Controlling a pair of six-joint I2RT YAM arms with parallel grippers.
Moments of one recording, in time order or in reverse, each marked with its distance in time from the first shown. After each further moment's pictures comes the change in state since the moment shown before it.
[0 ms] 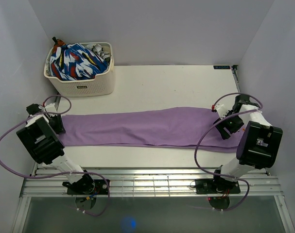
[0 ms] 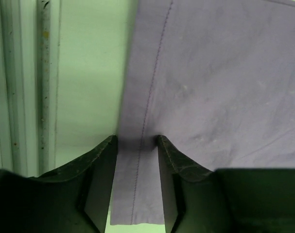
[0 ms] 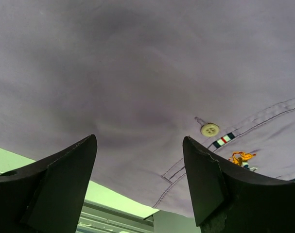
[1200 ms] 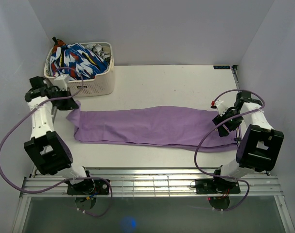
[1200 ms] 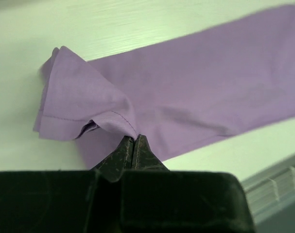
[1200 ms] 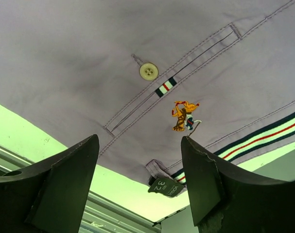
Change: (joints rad) left arm -0.185 -0.198 0.367 -0.459 0.351 0.007; right arm 0.010 -0.036 0.061 -0.116 -0.121 0.003
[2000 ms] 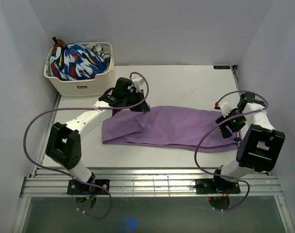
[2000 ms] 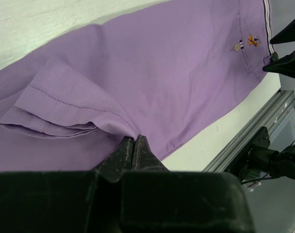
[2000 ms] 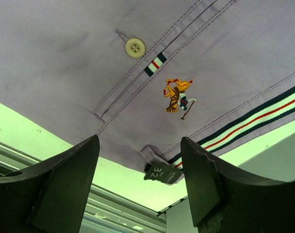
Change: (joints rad) left arm -0.982 0.048 -0.160 0.575 -0.204 -0.796; right arm -0.045 0.003 0.000 -0.018 0.037 0.003
